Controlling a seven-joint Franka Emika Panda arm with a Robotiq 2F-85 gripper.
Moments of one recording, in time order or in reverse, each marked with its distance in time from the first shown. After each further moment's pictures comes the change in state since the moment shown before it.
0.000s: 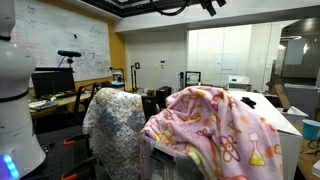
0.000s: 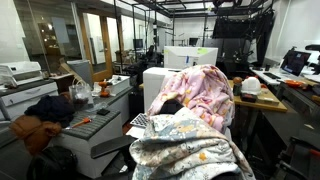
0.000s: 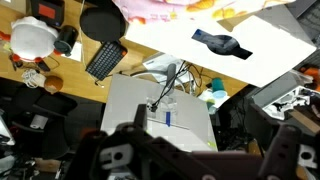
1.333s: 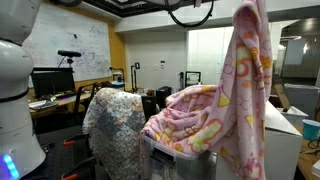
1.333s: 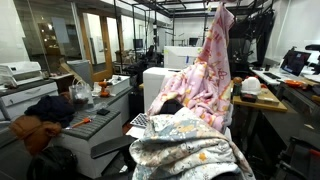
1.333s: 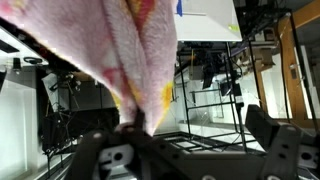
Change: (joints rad) arm -0.057 0.295 -0.125 0.080 -0.109 0.538 0.406
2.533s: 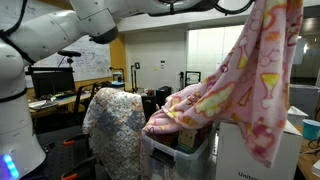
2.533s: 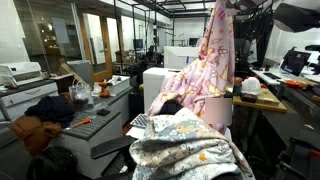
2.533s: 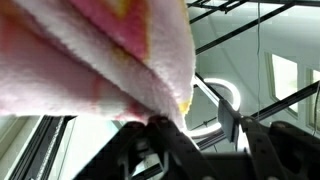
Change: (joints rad) arm -0.220 0.620 -0.523 0.274 0.232 0.471 0.698
